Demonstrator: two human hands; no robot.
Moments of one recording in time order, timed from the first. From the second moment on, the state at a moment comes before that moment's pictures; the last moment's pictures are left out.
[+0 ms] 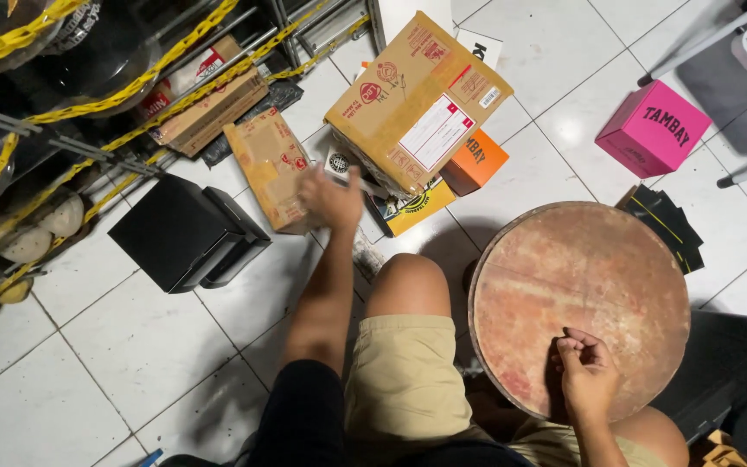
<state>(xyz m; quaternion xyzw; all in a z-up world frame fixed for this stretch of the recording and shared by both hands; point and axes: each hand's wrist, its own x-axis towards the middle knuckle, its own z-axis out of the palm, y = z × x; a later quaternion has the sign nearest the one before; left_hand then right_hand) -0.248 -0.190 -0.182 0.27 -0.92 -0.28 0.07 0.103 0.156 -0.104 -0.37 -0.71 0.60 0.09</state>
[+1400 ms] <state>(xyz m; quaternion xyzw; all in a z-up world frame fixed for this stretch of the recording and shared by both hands) -0.287 -0.117 -0.219 0.28 -0.66 -0.69 -0.02 0.099 0.151 -0.096 -0.38 -0.71 0.59 0.10</state>
